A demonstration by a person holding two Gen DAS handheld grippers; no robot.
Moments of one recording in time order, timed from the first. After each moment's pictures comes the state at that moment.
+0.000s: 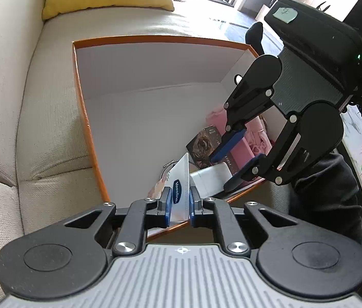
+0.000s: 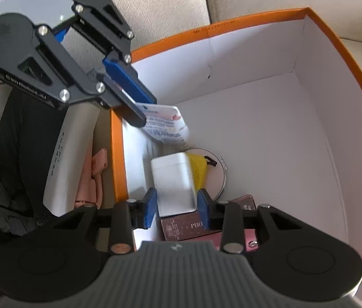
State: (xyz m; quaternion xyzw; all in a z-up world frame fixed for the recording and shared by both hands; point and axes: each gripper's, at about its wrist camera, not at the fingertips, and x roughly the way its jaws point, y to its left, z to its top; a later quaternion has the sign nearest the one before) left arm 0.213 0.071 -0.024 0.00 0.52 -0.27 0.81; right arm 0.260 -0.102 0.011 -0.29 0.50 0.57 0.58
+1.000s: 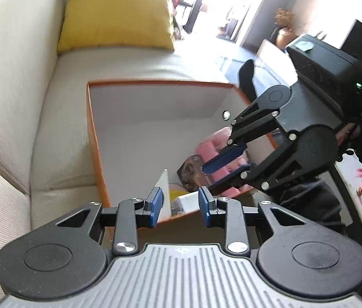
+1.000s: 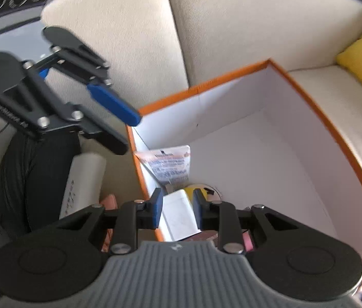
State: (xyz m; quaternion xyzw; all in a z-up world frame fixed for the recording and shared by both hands) left arm 0.155 0.083 0.018 -0.01 0.44 -0.26 0.86; right arm 0.226 -0.147 0.078 -0.21 0.42 0.52 0.71
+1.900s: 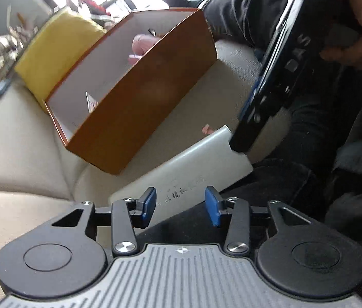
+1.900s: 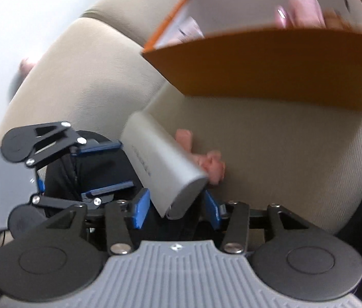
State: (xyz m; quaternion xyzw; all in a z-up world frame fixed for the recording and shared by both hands) left arm -0.031 0.012 -0.064 0.40 0.37 -0.24 0.81; right arm 0.025 -0.181 -0.050 0.15 0.50 0.36 0.77
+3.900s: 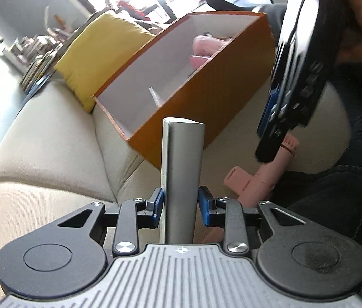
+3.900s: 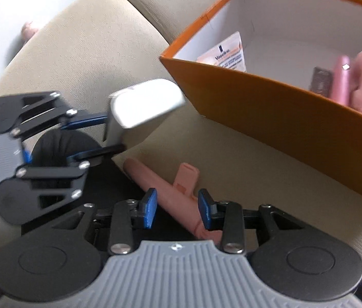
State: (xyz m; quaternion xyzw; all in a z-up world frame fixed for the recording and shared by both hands) left arm 0.001 0.044 -0.046 0.38 0.33 -0.16 0.85; right arm 0.083 -0.123 -0.041 0.03 0.50 0.41 0.76
